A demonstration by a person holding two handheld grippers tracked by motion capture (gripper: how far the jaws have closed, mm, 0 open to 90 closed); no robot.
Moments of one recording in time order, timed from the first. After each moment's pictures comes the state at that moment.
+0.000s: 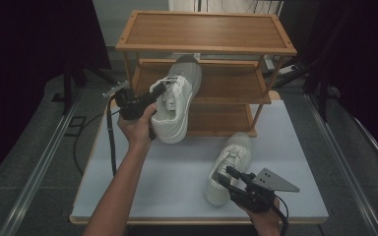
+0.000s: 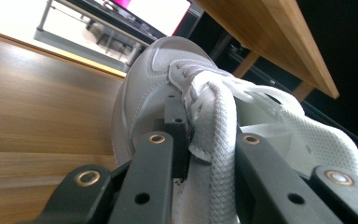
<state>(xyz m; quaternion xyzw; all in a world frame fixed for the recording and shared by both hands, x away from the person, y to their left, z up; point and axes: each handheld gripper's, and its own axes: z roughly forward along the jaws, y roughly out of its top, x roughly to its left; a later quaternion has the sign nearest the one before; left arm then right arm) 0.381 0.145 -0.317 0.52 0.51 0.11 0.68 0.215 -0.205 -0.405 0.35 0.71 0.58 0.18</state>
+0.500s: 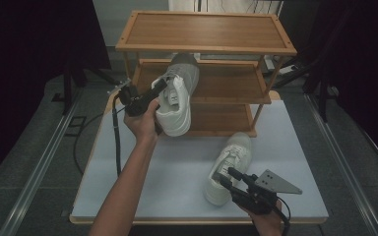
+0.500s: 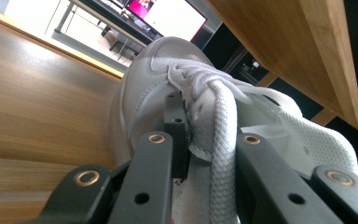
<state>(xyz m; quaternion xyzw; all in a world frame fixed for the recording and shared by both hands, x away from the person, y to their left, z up) 0.401 0.137 -0.325 0.48 0.54 0.10 0.68 0.212 -0.209 -0.405 0.35 0.71 0.58 0.18</state>
